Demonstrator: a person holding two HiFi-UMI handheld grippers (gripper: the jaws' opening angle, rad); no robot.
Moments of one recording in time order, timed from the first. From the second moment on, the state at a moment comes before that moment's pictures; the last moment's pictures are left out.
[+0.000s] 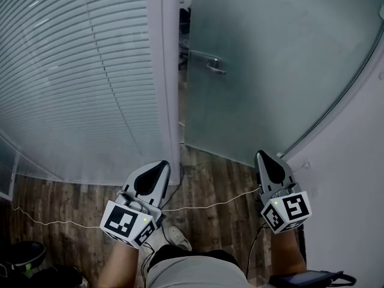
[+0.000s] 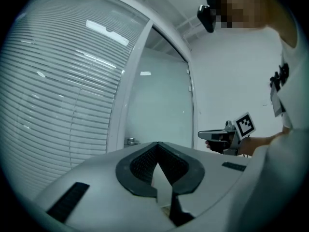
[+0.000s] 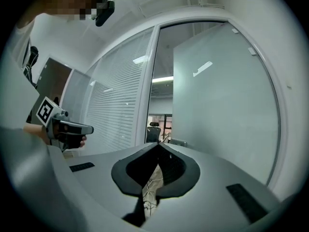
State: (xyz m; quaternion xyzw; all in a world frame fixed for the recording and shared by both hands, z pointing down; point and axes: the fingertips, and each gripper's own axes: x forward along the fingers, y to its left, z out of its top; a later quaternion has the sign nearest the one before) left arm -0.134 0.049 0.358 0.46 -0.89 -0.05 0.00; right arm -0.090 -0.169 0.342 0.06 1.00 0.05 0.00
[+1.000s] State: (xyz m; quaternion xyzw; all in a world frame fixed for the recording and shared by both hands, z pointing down) left arm 0.019 0.084 0.332 0.46 -0.89 -0.05 0.02; right arm 0.083 -0.136 0.291 0.05 1.00 0.06 0.03
